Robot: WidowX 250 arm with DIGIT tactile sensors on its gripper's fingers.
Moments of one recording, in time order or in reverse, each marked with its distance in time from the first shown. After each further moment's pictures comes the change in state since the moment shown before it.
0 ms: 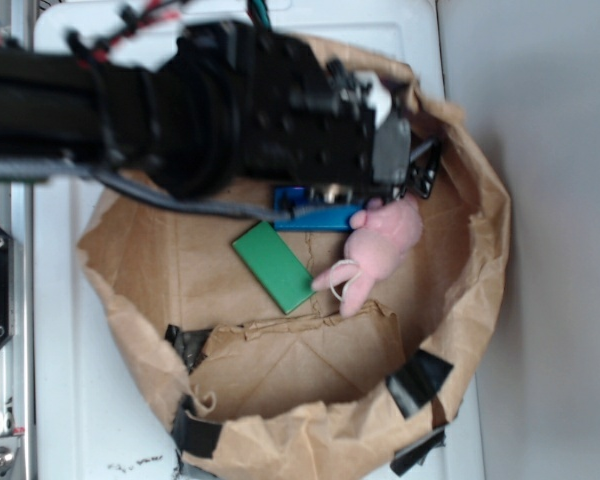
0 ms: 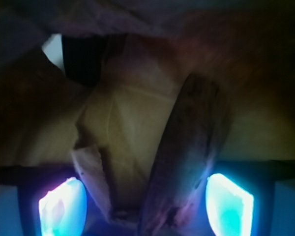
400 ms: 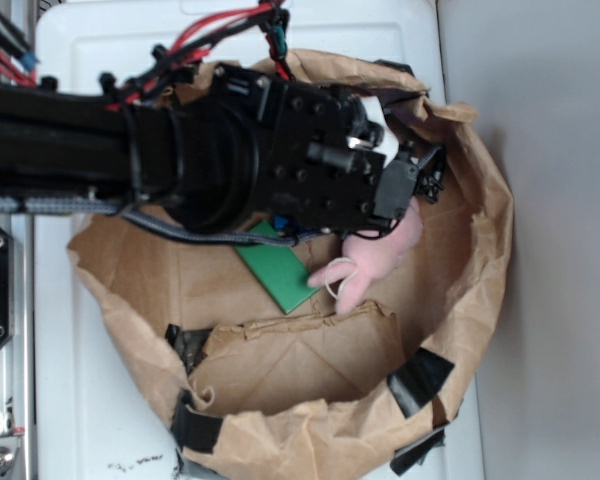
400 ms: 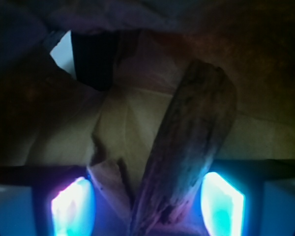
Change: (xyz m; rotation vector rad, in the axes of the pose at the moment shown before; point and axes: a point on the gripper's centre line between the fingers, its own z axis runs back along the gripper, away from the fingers) arm -0.003 -0.004 -0.002 -0.014 -0.035 0.040
